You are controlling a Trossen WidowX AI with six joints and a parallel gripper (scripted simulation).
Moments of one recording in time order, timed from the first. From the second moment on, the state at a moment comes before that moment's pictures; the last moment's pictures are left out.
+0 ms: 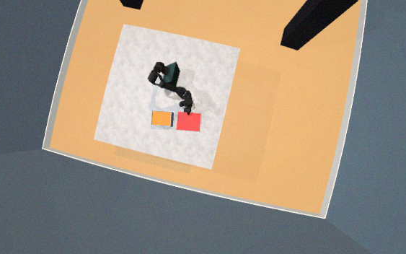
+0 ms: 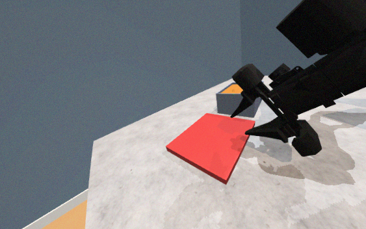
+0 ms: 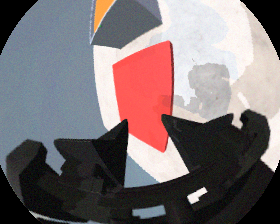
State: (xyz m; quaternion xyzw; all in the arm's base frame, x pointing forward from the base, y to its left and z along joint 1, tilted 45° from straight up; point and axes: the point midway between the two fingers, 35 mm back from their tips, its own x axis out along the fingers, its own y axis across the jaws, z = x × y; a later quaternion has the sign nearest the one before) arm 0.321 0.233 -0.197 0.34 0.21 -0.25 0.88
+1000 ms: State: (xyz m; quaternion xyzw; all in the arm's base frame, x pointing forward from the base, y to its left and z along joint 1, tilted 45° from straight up) arm 0.268 0.226 -0.193 0.34 0.21 -0.25 0.88
